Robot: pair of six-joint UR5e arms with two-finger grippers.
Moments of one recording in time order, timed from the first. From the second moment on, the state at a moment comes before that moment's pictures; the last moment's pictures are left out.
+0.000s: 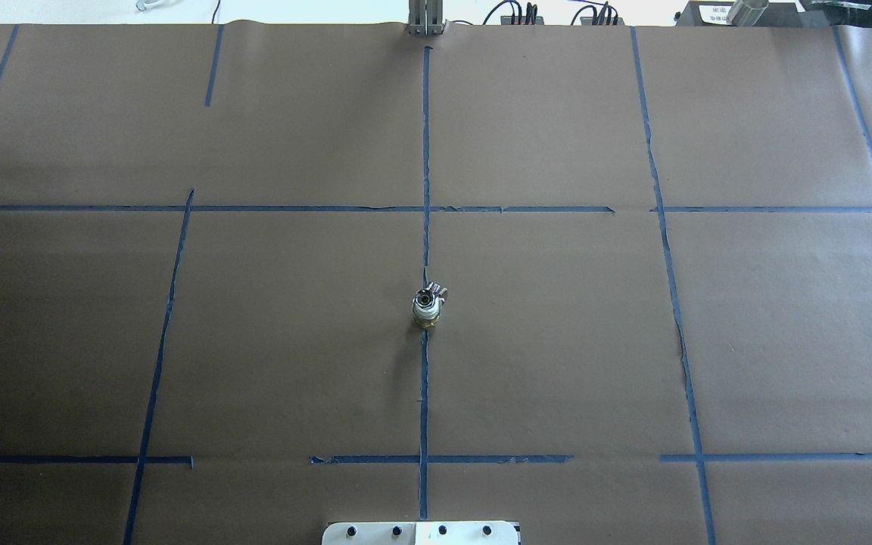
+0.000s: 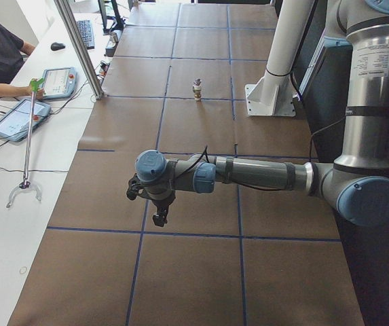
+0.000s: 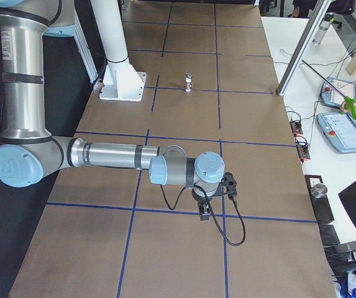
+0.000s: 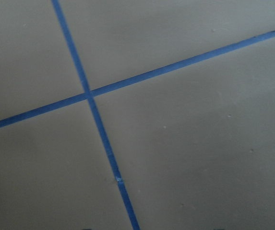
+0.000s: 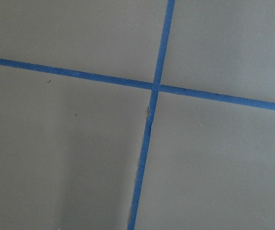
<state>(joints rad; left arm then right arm) -1.49 -1.56 -1.64 -1.56 -2.43 0.09 1.58 -1.61 1.59 -1.55 2.40 -0.17</state>
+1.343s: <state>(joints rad) -1.52 -1.46 -1.76 -1.54 -2.35 0.13 1.58 -1.62 1.61 -1.54 2.39 -0.16</state>
